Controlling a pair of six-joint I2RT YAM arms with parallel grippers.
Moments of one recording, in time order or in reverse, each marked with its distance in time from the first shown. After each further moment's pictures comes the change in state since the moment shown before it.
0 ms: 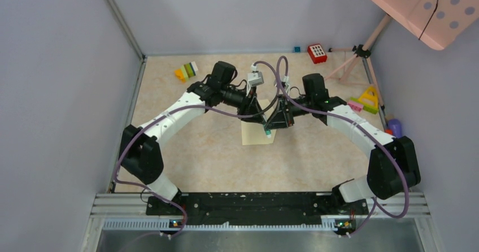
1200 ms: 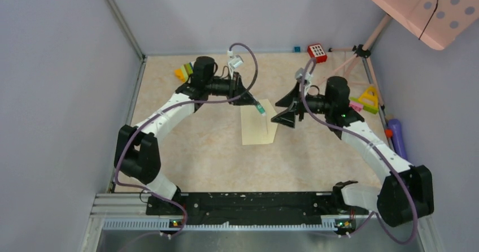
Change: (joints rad) left arm 0.131 -0.014 -0.117 0.349 0.006 -0.396; right arm -0.072 -0.179 -0.117 0.273 0.111 0.101
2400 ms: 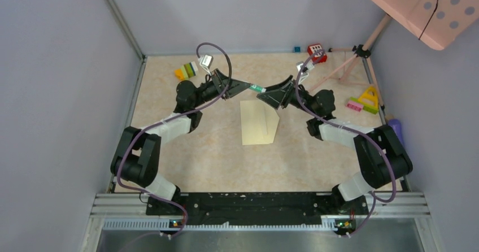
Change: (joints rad) left arm 0.099 -0.047 -0.417 1.139 -0.268 -1.069; right arm 0.083 0.268 -0.189 1.177 0.370 0.852
